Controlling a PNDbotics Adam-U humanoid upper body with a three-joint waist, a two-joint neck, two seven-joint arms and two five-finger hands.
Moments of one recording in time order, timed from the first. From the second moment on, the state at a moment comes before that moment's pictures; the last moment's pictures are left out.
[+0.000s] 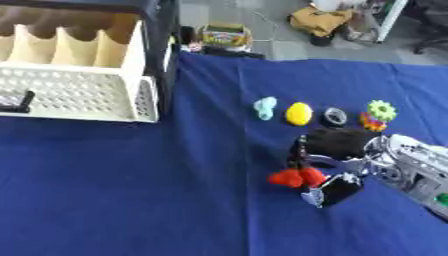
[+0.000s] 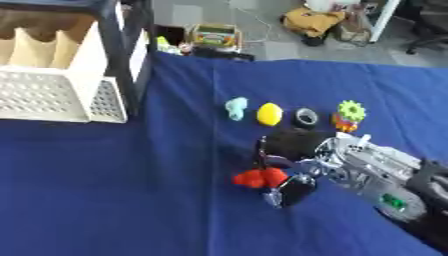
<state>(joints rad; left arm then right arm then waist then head) -0.54 0.86 -0.07 -1.99 0.21 0.23 0.47 -0.69 -1.02 0.57 -1.79 0.57 0.11 0.50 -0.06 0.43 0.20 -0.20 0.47</state>
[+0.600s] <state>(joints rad) -0.54 0.86 -0.07 -1.99 0.21 0.23 0.47 -0.69 -1.05 0.53 -1.89 0.52 0.17 0.44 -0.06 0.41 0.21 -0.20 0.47</state>
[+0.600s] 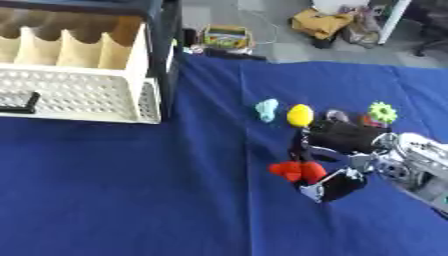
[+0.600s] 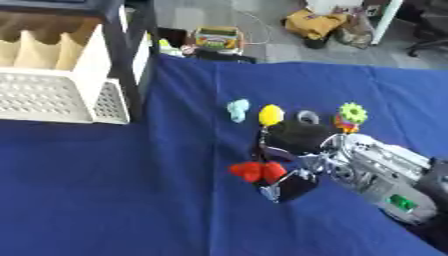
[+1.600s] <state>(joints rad) -0.54 0.86 -0.07 -1.99 0.21 0.24 0.47 -0.88 -1.05 0.43 -1.98 0.45 0.28 0.43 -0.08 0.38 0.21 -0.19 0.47</state>
